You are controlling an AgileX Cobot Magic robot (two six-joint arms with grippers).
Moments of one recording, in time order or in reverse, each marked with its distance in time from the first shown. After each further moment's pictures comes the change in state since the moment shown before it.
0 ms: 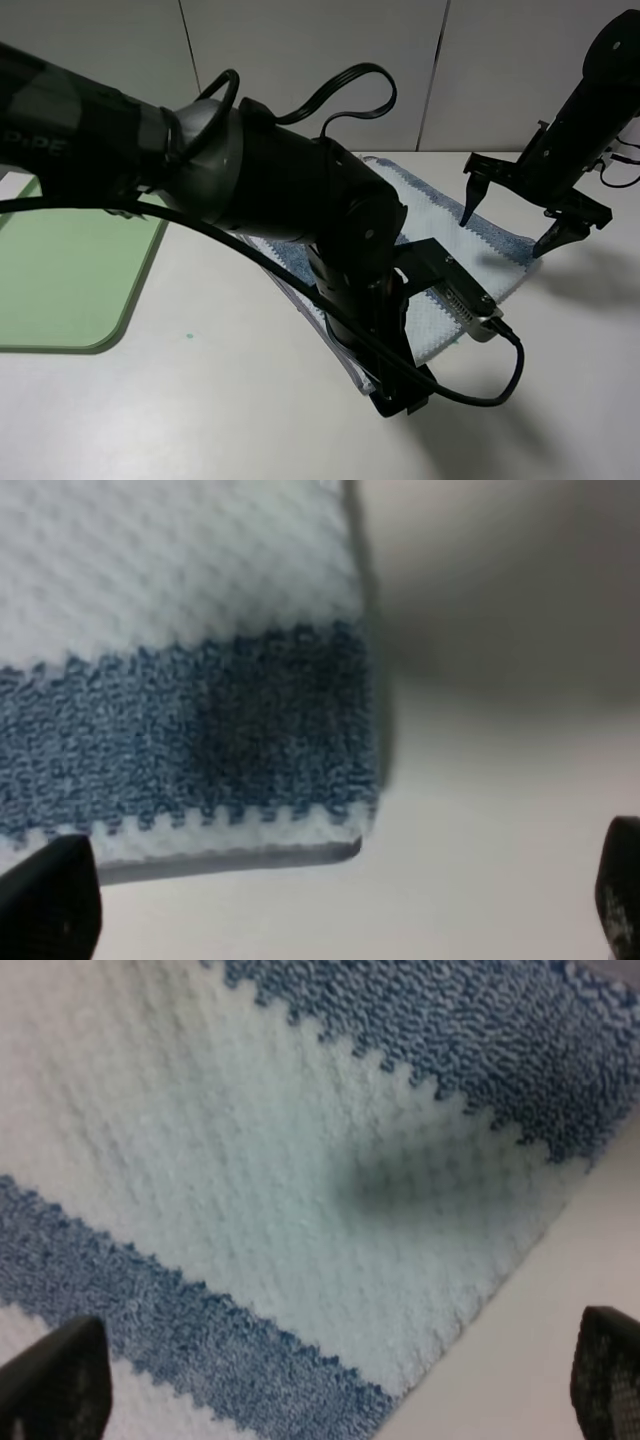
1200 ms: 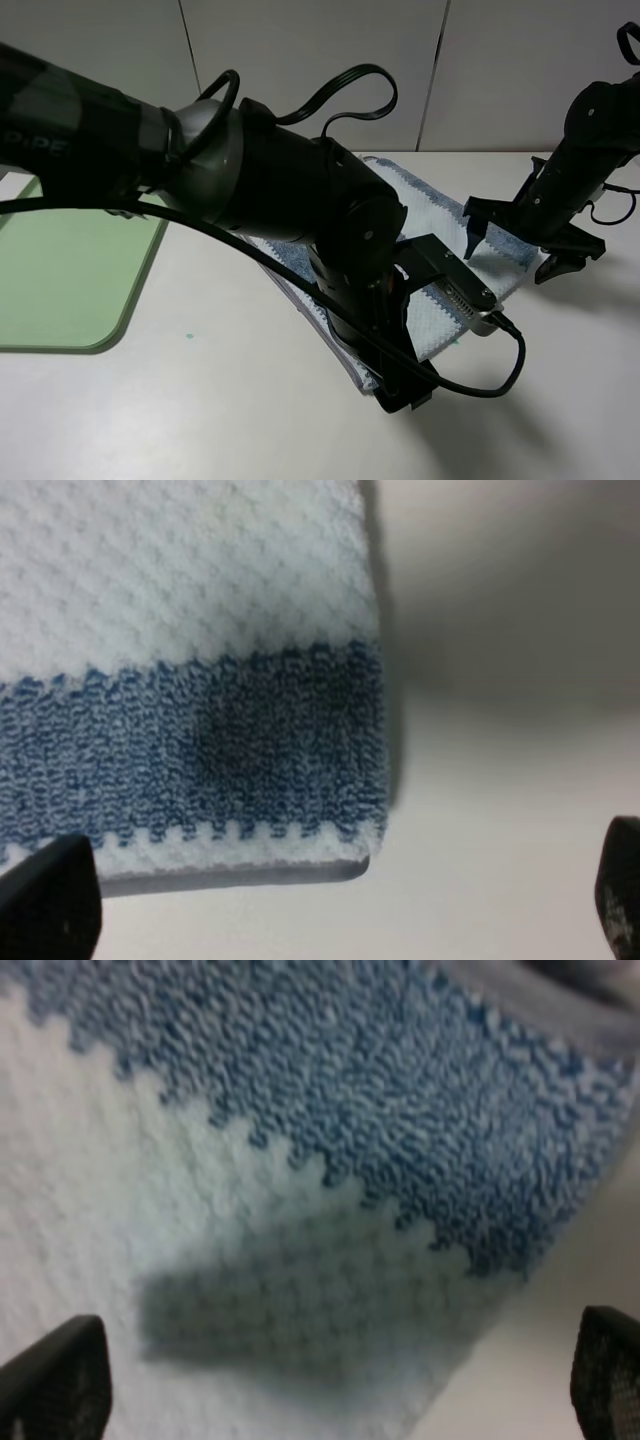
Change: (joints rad) left arm 0.000 0.000 0.000 0.015 -0.022 -0.032; right arm 0.000 0.058 0.138 -0.099 -0.245 -0.007
